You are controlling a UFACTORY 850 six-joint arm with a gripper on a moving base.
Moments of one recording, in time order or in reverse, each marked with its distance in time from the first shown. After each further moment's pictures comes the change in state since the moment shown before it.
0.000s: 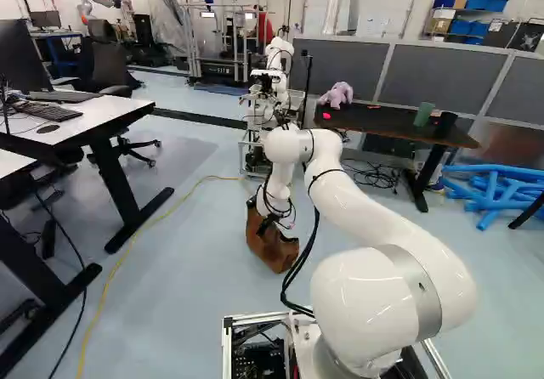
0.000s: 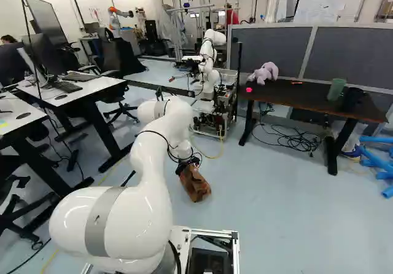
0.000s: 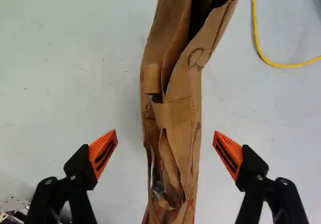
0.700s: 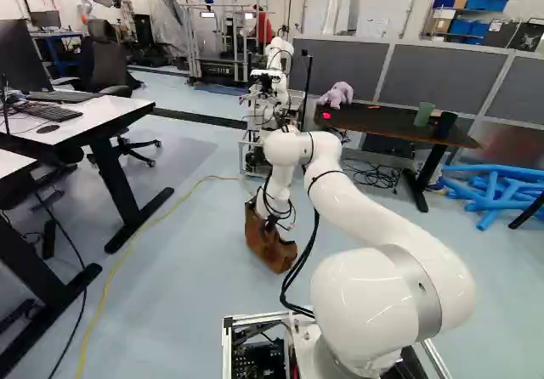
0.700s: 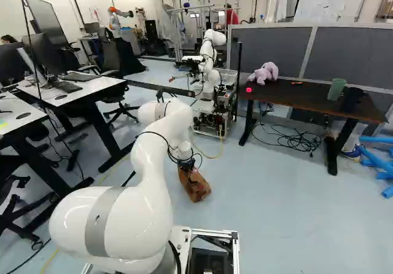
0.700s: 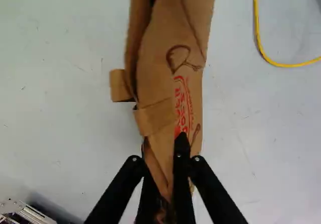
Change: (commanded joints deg) arm 0.0 -0.4 -0.4 0.0 0.0 0.0
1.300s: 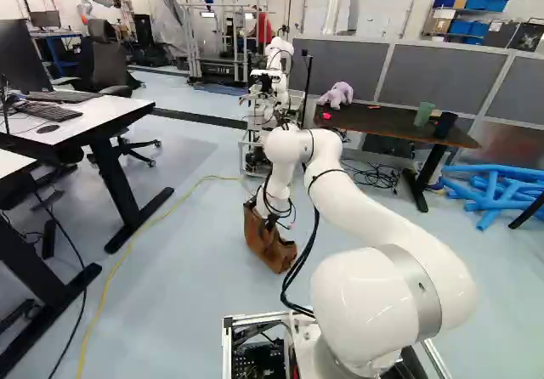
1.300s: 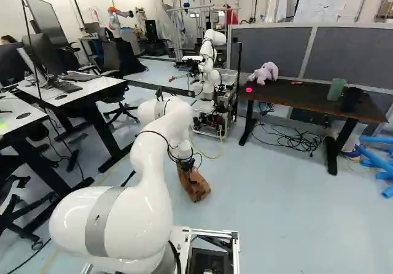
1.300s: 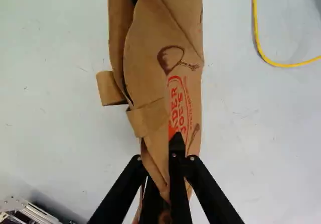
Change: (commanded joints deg) arm 0.0 2.1 2.2 0.0 0.0 0.0
